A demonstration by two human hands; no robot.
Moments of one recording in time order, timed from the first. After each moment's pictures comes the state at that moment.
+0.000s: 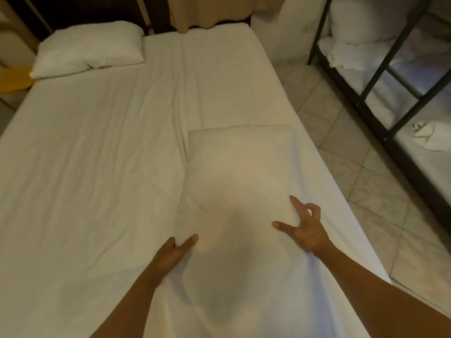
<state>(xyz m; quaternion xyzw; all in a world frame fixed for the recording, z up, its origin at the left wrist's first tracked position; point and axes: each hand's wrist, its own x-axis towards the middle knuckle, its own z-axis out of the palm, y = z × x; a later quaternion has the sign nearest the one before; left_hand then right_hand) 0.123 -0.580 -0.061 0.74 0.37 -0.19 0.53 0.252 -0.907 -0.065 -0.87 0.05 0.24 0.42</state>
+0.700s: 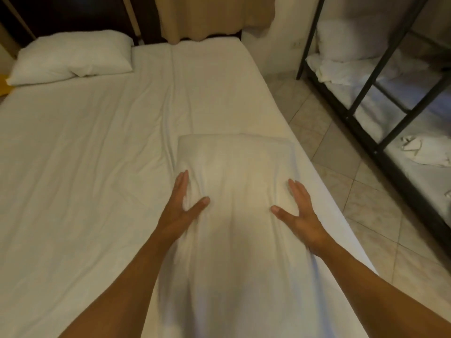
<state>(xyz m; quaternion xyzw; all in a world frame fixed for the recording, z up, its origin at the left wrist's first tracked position) 0.255 -0.585 -0.050 0.84 0.13 -0.01 0.52 0.310 -0.892 -0.064 -0.83 -0.03 0.15 0.53</state>
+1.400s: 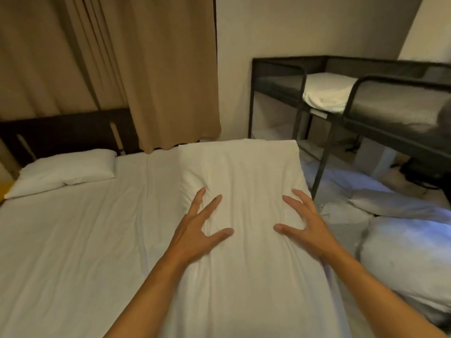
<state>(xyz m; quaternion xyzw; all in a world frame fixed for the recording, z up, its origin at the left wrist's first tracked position) 0.218 -0.775 0.285 0.90 -0.13 0.10 0.41 0.243 -1.085 0.283 -0.88 -0.11 -0.06 0.45</state>
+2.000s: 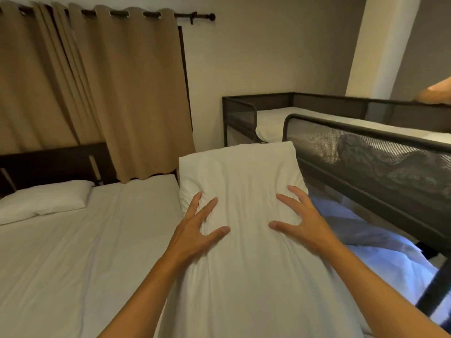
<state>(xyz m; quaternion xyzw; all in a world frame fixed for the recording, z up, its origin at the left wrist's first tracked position) 0.228 -1.107 0.364 0.90 -0.13 0.14 0.38 0.251 -1.415 0.380 -0.89 -0.17 -0.13 0.40</state>
